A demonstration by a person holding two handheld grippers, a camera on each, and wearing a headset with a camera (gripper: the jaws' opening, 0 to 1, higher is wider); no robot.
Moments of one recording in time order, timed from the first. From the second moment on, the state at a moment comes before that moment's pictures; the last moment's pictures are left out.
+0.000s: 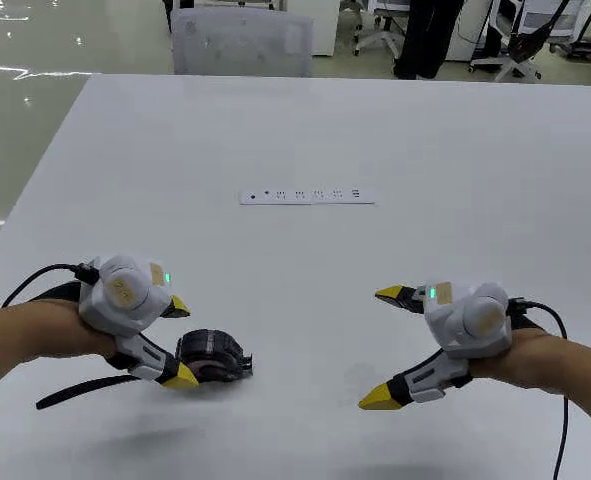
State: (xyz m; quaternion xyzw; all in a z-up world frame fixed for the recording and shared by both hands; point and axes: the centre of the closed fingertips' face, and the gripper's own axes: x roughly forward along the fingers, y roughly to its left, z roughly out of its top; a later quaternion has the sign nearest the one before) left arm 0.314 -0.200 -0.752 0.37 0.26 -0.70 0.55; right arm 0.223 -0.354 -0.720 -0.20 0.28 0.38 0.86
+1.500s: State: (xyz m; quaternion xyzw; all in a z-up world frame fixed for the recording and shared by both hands) left arm 0.317 -0.213 -0.772 0.41 0.26 -0.71 0.52; right arm 0.298 -0.241 -0.809 -0.23 0.36 0.47 0.77
